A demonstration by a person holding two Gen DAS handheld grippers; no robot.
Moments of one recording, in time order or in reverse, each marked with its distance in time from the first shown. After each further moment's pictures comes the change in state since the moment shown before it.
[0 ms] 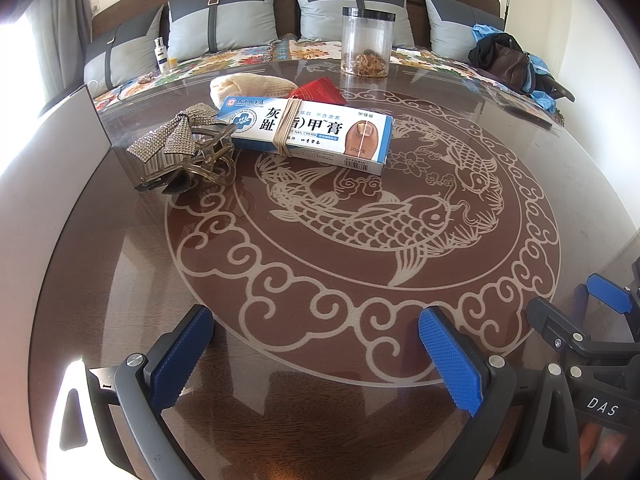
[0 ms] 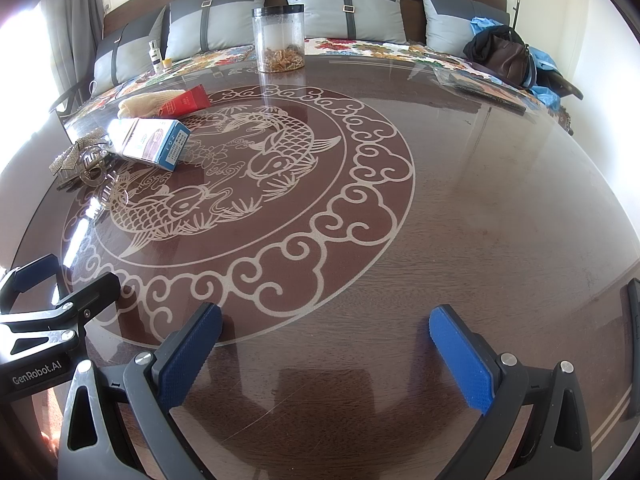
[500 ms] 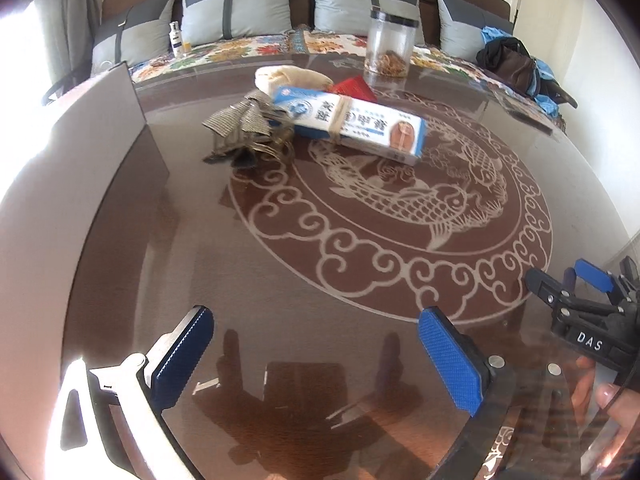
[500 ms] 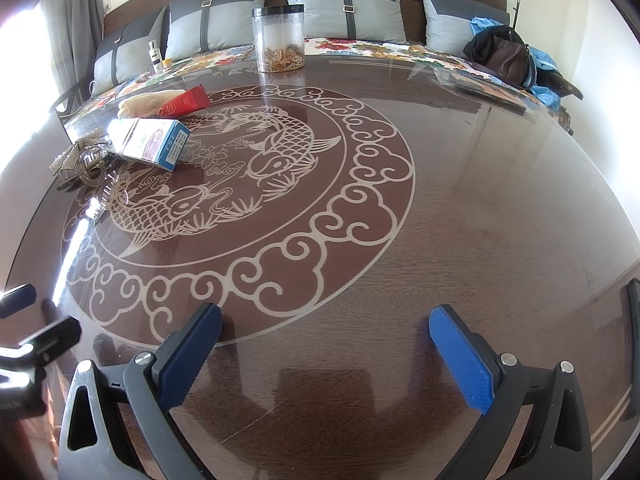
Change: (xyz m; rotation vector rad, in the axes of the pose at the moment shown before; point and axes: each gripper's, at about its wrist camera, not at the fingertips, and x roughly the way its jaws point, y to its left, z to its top) left arm -0.035 0.053 -0.008 -0.055 0.030 -0.004; right arm 0.000 0.000 0.000 0.000 0.000 0.000
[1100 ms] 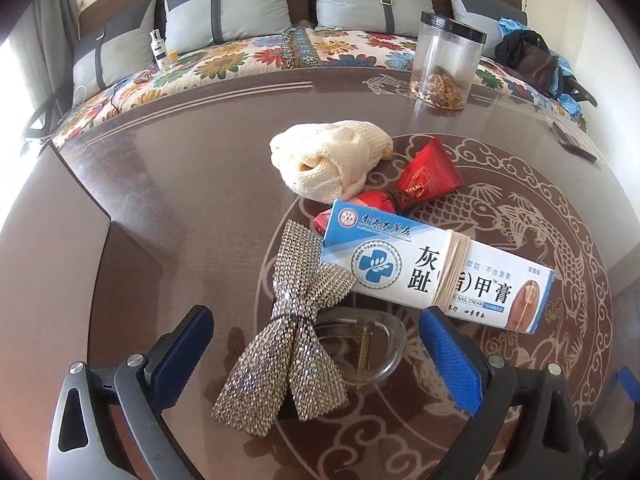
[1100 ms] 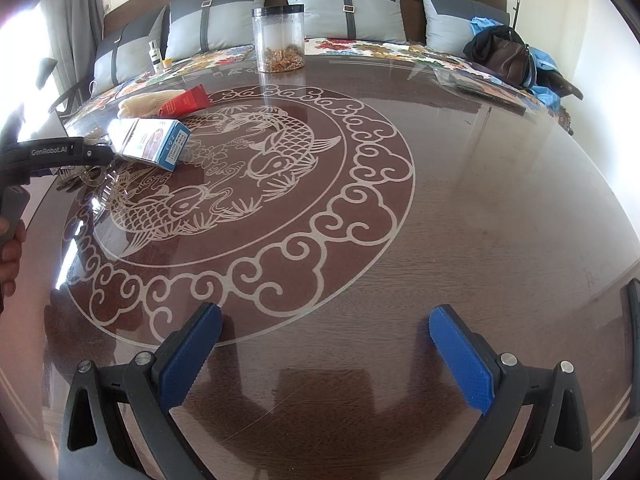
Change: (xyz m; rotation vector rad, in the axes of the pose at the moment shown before) left arm 0.097 0.025 0.129 0.077 0.050 0.010; right arm 0.000 0.000 0.000 -0.001 0.000 0.000
